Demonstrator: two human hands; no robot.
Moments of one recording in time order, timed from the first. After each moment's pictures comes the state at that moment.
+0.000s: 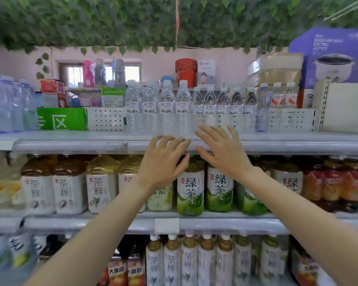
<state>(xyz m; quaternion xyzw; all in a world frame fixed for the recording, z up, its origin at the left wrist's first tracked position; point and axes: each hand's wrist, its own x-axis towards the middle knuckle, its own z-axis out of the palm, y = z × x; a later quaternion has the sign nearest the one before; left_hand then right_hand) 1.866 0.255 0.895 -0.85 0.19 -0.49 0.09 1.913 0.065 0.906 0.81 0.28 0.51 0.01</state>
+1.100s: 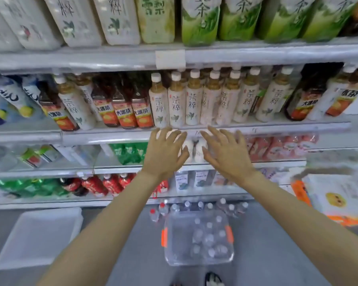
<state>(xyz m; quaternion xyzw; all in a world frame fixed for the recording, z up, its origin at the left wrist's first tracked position) 1.762 0.265 0.558 -0.96 0.19 -0.21 0.02 1.774 0.072 0.543 0.96 0.21 0.20 0.00</state>
